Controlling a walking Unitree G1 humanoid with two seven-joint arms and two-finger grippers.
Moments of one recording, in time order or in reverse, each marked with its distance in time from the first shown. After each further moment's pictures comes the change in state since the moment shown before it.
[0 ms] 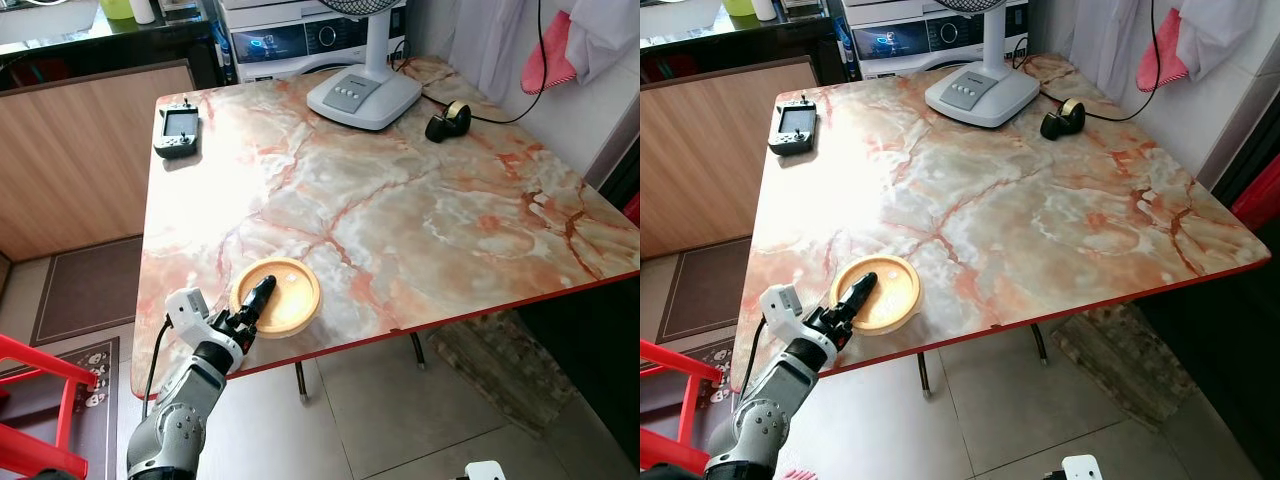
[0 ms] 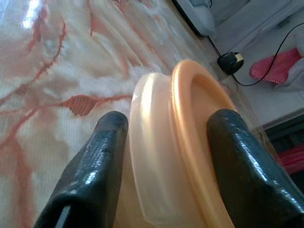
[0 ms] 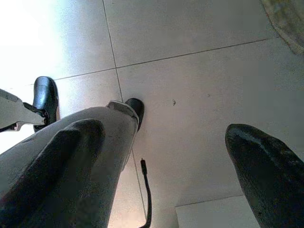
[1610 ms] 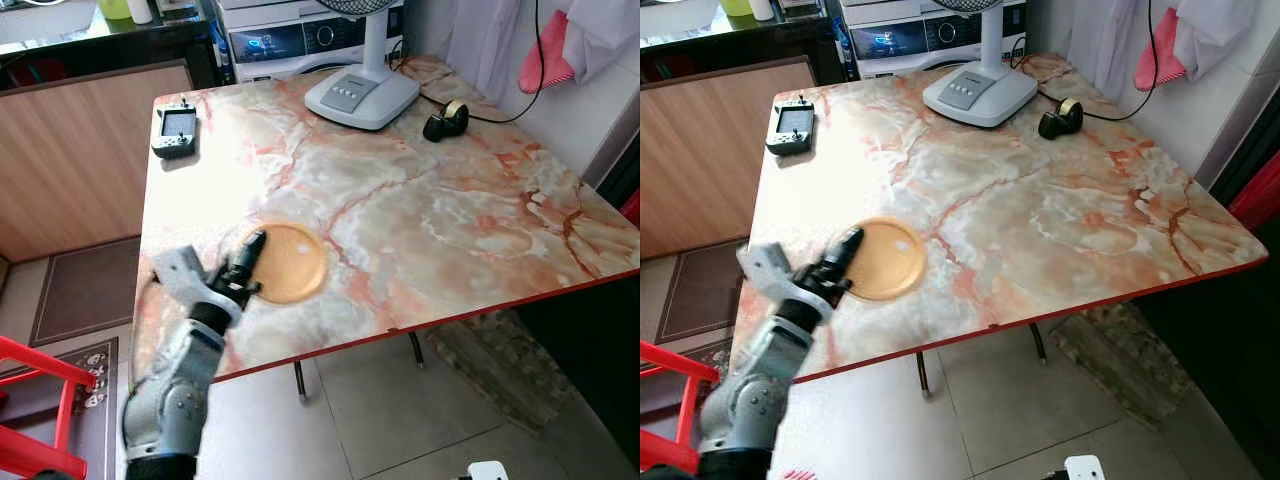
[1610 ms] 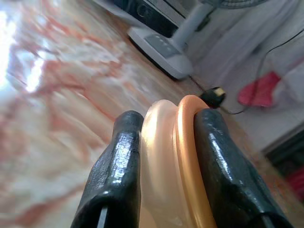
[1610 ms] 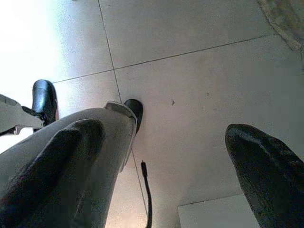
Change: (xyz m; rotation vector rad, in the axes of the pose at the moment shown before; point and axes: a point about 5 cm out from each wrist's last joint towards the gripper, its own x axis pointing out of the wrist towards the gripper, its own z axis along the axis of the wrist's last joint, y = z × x) left arm 0.007 -0.045 0.045 0.194 -0.171 -0.042; right arm 0.000 -0.002 0.000 0.028 -0.006 -0.011
